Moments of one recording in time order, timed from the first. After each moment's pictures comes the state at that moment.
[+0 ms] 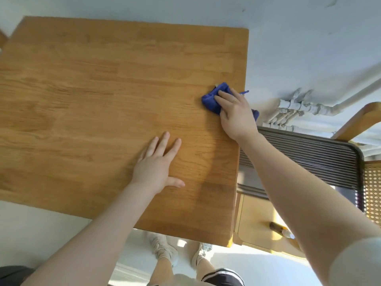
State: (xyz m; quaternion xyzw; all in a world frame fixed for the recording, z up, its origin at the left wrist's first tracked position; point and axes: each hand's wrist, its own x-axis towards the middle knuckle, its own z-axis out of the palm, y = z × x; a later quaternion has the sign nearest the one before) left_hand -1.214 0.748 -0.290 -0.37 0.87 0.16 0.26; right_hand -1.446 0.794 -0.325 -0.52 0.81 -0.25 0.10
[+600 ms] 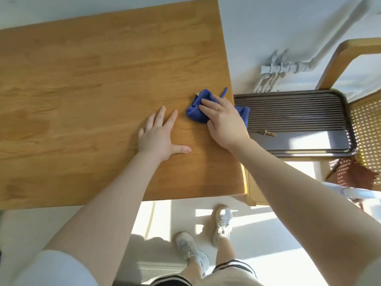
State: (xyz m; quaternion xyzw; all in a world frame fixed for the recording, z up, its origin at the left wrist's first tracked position) left_hand -1.204 0.745 -0.295 -0.35 0.90 0.14 0.19; right_hand -1.339 0.865 -0.322 -0.51 0.82 -0.25 0.06
